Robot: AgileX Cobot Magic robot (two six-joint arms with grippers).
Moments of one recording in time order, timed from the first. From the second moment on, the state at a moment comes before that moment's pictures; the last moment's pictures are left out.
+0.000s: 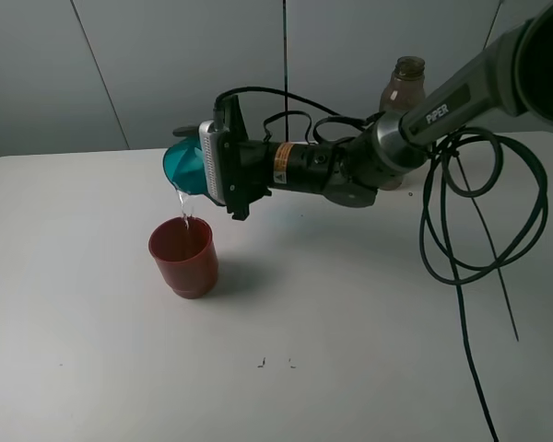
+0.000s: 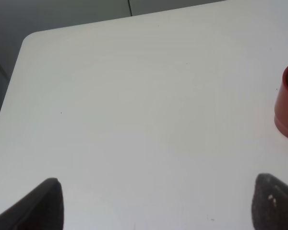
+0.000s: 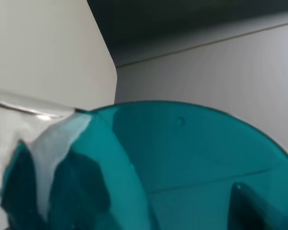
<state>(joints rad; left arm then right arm) 0.05 0.00 -0.52 -0.02 1.09 0.14 0.58 2.30 -1.27 -0.78 -0.94 -0.88</state>
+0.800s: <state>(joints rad) 0.05 0.00 -0.52 -0.02 1.09 0.14 0.60 2.30 -1.27 -0.78 -1.00 -1.11</state>
